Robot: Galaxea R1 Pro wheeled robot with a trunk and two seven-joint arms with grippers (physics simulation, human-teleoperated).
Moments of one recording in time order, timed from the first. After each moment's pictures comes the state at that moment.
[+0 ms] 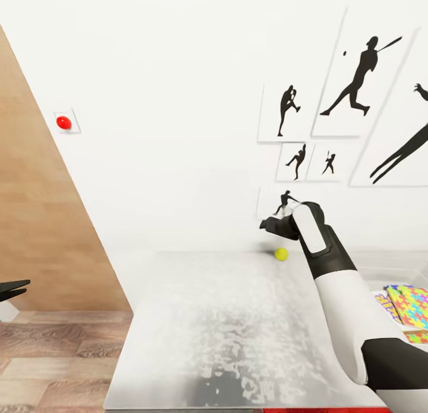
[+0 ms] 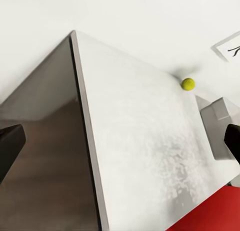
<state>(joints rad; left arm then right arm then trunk) -0.88 0.86 0.21 -0.22 0.06 0.52 -1.57 -1.03 0.00 0.06 -1.04 -0.82 1.04 -0.67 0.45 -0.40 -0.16</state>
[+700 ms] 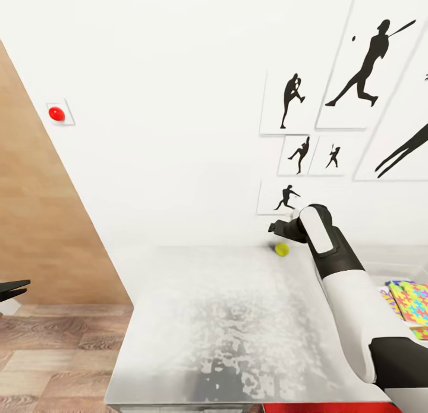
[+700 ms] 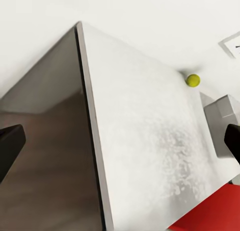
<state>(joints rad) -0.88 0.86 0.21 -0.22 0.06 0.52 -1.57 -1.03 -0.05 0.05 -1.00 -0.81 1.05 -0.67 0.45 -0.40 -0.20</state>
